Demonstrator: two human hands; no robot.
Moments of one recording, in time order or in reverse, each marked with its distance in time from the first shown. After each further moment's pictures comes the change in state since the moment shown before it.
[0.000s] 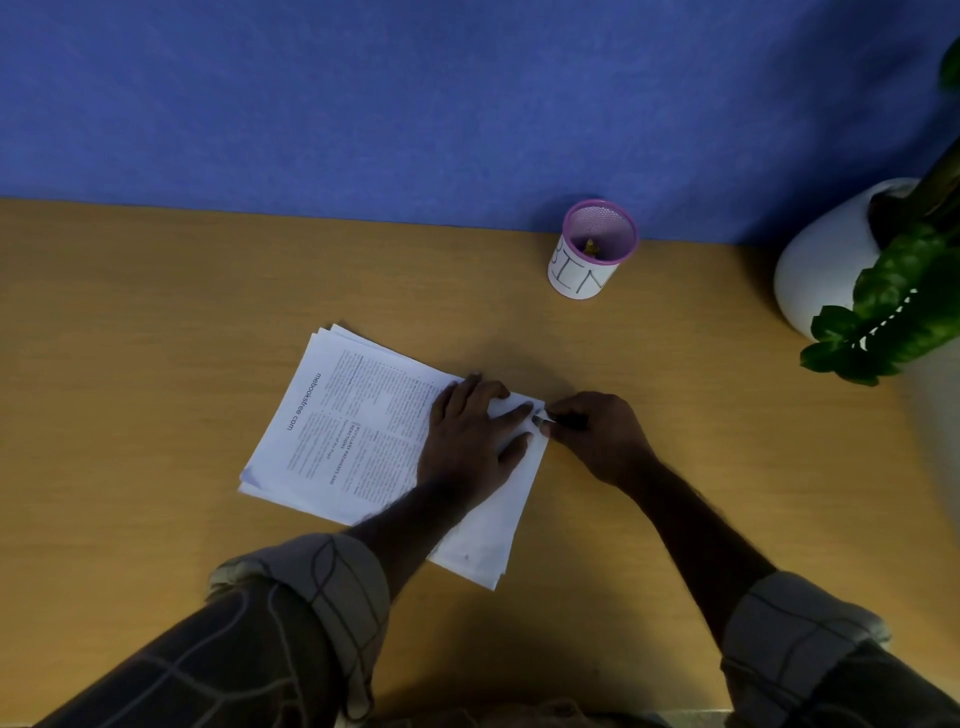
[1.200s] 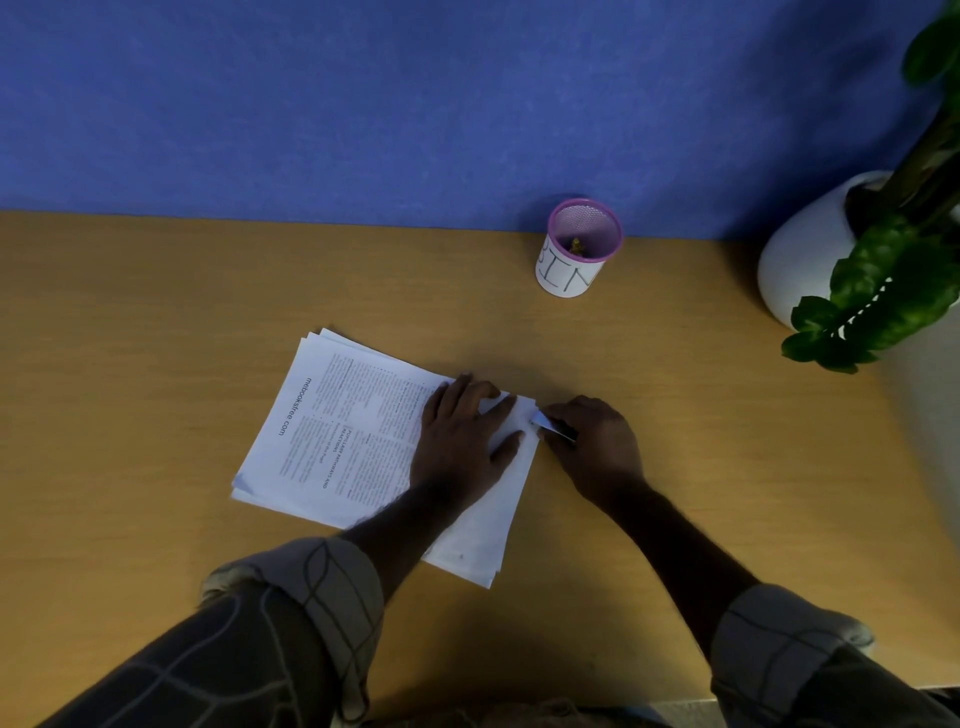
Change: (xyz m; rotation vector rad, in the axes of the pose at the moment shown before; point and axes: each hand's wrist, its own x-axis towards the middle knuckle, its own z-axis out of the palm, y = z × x) left_hand 0.000 -0.002 0.004 -0.012 0.026 -0.007; right_hand -0.022 0.003 0.014 -0.212 0.232 -0.178
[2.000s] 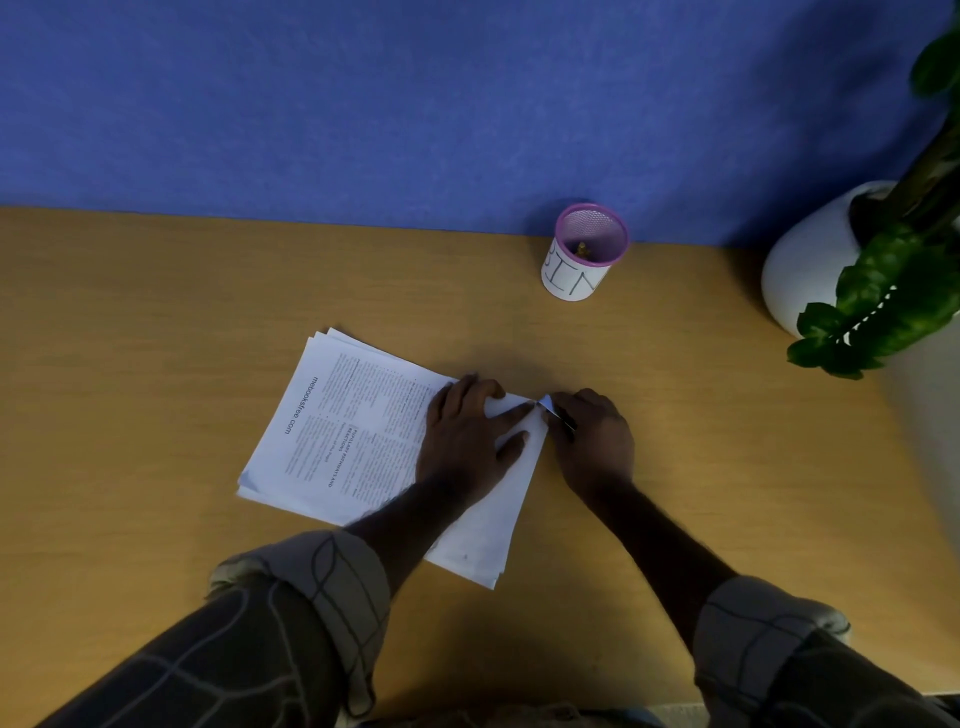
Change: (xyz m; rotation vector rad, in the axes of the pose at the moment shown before) left_hand 0.003 0.001 -0.004 -0.004 -0.041 -0.011; right_hand 0.007 -0.015 0.008 0.005 0.136 0.122
